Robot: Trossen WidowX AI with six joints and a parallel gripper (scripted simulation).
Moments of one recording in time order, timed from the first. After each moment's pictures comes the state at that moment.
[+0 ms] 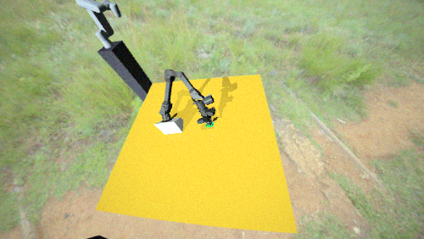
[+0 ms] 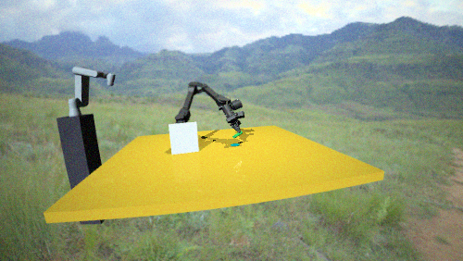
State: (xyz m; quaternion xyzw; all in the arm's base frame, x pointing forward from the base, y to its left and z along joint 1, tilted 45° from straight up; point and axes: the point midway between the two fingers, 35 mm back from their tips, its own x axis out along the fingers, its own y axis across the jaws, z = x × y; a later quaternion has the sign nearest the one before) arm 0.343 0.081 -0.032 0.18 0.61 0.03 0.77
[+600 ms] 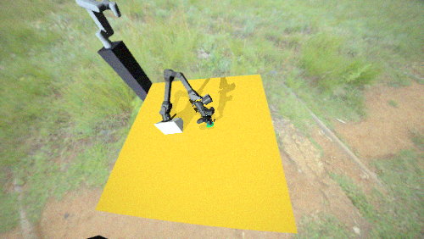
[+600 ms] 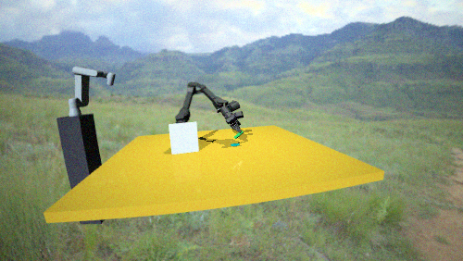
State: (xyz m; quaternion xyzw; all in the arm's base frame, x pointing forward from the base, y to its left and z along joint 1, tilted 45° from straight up) arm 0.344 0.083 -0.034 0.17 0.57 0.01 0.80
